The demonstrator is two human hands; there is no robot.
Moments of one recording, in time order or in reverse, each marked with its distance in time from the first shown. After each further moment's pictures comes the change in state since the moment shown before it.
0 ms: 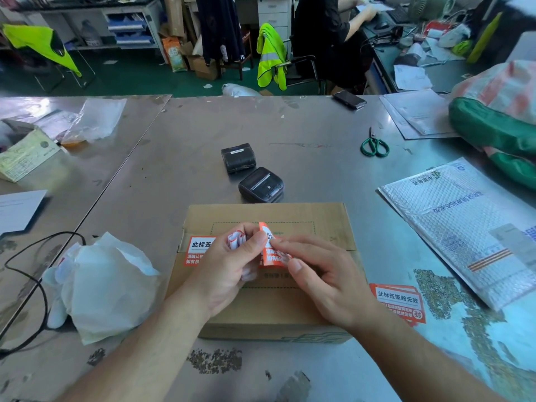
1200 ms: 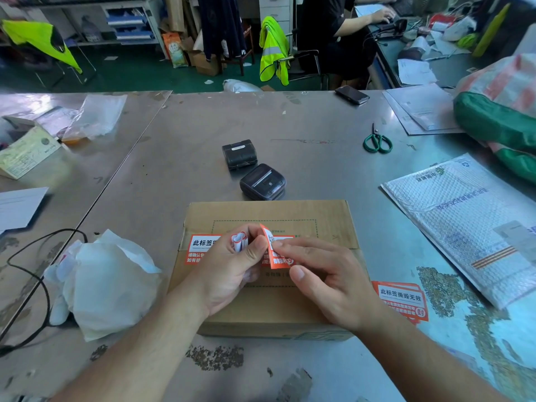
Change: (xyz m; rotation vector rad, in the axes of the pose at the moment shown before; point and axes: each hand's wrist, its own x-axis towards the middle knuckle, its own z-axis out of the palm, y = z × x) left_hand 0.000 -0.003 -0.006 -0.044 -0.140 -0.019; right_hand -0.002 0.003 -0.001 0.059 -0.019 -0.046
